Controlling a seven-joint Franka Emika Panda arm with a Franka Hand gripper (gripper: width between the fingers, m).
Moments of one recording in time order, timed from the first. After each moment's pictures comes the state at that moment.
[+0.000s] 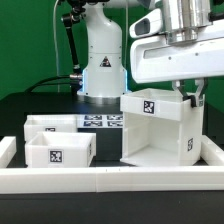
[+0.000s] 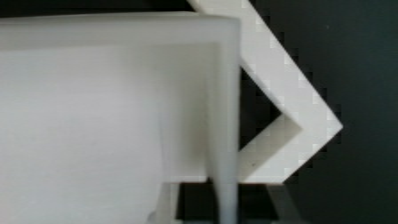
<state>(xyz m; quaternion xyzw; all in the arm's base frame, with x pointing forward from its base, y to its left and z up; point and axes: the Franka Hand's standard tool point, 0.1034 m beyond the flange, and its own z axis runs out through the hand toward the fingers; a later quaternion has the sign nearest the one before) 0.596 0.097 0.108 -0.91 0.40 -0.04 0.09</state>
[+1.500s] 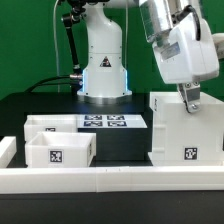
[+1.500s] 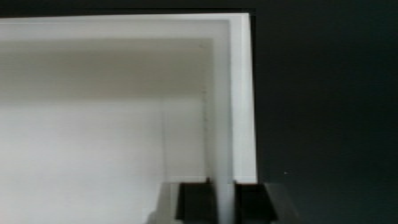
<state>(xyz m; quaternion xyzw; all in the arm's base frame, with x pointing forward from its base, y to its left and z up) 0.637 0.093 0.107 -0.69 0.71 0.01 0.15</state>
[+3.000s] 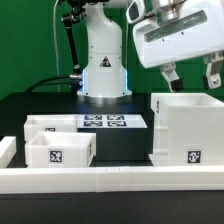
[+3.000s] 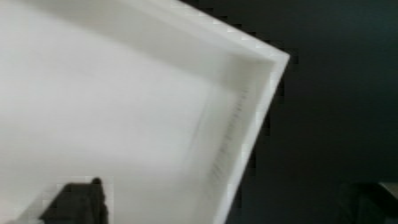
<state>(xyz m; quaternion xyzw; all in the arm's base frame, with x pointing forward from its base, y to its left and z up) 0.627 0.090 0.144 -0.83 0.54 0.01 0.15</state>
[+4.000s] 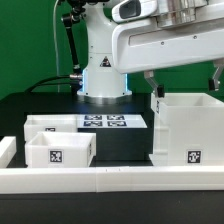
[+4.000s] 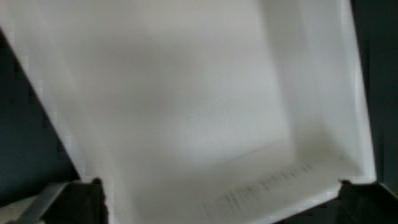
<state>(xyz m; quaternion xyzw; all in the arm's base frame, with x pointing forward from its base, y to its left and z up) 0.617 0.079 0.134 -0.99 0.11 0.00 0.10</state>
